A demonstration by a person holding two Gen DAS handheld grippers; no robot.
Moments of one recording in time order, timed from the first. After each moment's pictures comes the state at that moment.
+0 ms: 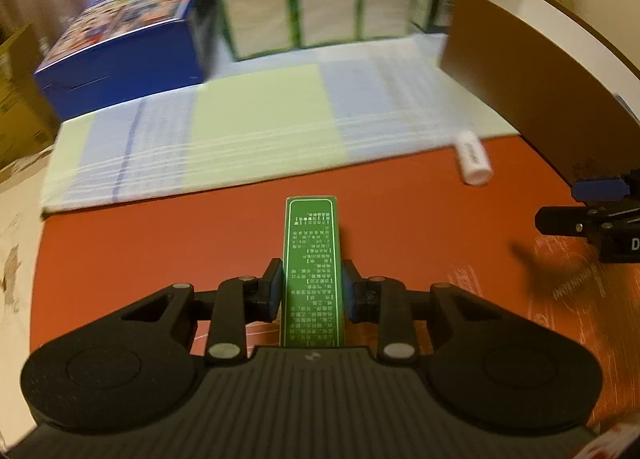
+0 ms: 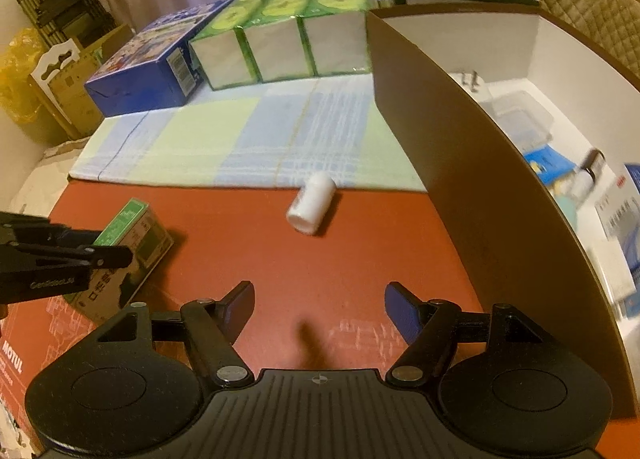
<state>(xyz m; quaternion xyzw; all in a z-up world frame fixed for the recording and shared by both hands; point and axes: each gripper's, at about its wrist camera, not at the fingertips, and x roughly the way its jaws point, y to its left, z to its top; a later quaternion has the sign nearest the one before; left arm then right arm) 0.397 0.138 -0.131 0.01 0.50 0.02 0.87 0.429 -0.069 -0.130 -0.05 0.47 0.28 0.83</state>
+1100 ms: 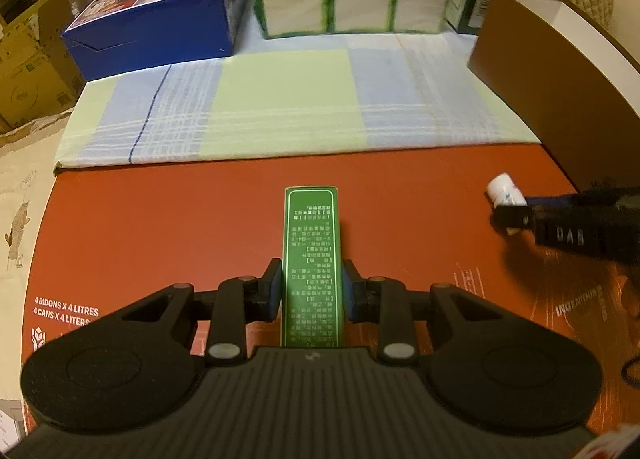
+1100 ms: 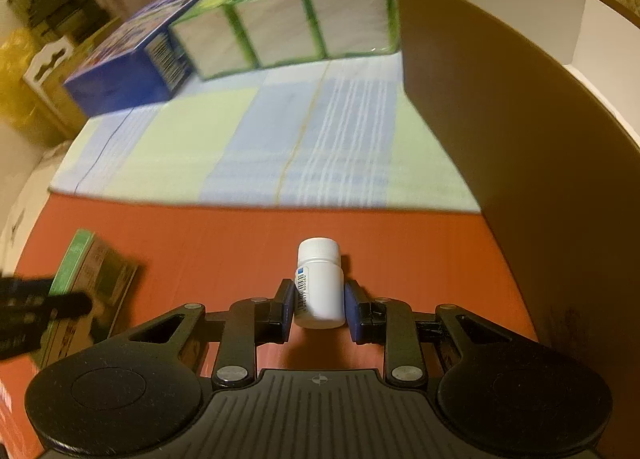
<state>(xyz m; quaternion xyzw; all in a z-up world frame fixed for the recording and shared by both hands) 0.387 0.131 -0.136 -0.02 0.51 0.06 0.86 0.462 -0.040 -0.172 -0.06 0.49 0.30 0.81</state>
